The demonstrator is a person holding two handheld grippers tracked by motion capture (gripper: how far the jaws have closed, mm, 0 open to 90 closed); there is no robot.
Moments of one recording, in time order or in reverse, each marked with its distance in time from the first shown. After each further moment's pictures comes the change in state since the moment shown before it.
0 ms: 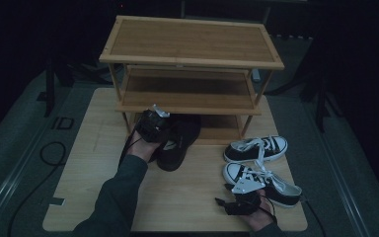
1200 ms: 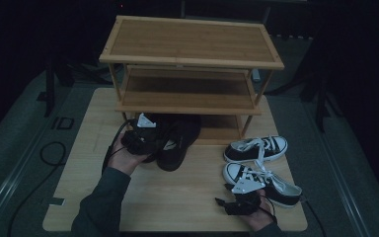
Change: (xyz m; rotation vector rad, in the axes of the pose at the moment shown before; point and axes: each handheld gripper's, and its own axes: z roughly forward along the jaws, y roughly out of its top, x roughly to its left) left arm 0.008 -0.034 -0.047 -0.053 -0.217 0.020; right arm 0.000 0.000 0.000 -0.001 -0.001 -0.001
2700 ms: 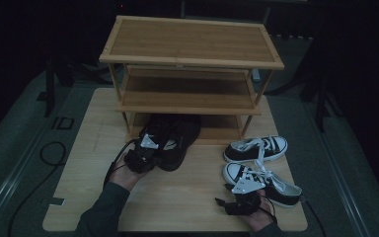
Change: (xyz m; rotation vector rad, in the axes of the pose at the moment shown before) left arm -0.013 -0.051 0.036 0.119 -0.108 0.034; right arm 0.000 0.000 0.000 0.001 0.000 0.002
